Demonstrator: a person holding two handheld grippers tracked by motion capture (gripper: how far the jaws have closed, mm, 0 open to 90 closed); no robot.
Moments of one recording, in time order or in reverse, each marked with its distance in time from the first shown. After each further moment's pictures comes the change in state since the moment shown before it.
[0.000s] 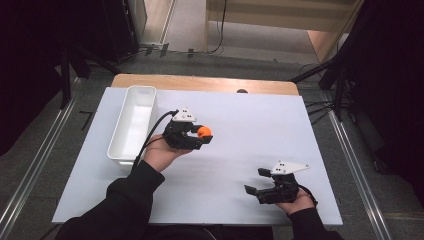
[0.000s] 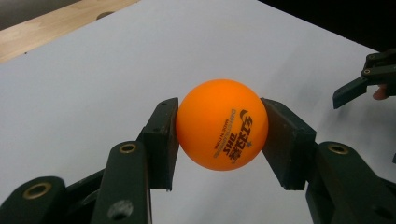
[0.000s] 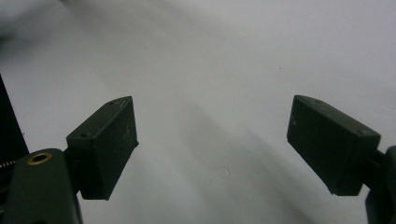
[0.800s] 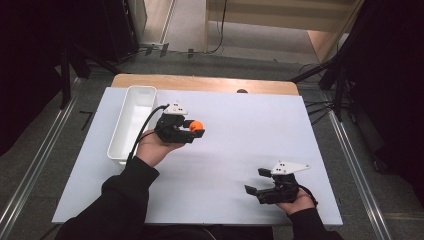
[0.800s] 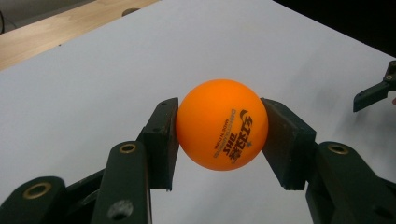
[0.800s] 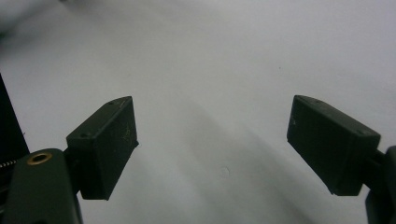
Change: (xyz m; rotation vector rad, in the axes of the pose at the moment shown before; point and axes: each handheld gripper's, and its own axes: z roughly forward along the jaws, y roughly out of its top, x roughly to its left) left arm 0.020 0.002 -0.013 0.006 0.036 -0.040; right arm 0.000 0.000 -0.001 -0.001 -0.002 0.003
